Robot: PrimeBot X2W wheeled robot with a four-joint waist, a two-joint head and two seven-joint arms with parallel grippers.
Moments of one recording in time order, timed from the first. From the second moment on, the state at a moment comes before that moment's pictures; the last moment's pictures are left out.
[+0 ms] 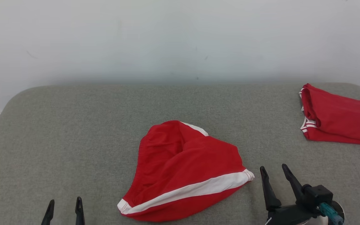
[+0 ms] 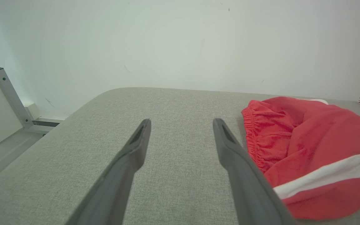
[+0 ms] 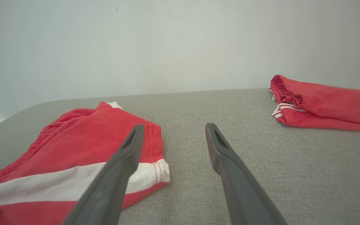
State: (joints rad) left arm 0.13 0.08 0.07 0.11 -0.15 -0.09 -0.26; right arm -0.09 -0.12 0.04 0.37 0.18 0.13 -0.26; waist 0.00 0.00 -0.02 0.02
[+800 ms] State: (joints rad) left arm 0.09 0.07 0.08 0.13 -0.14 -0.11 -0.26; right arm -0.30 -0.17 0.16 0.84 0.27 0.13 -0.26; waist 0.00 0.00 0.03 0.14
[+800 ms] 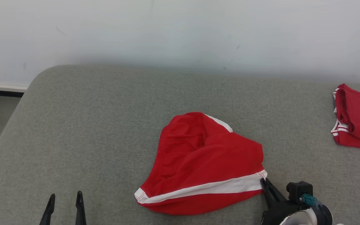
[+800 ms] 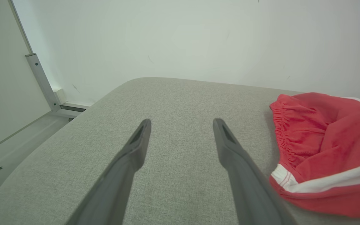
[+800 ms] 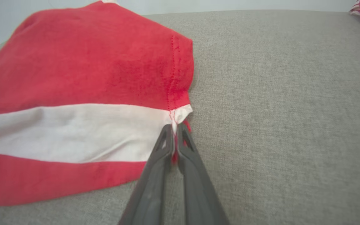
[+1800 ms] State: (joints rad) left arm 0.12 0.05 0.09 0.14 -0.15 -0.11 -0.26; right arm 0.06 -0.16 -0.02 0.39 0.26 0.13 -0.26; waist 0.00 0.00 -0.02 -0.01
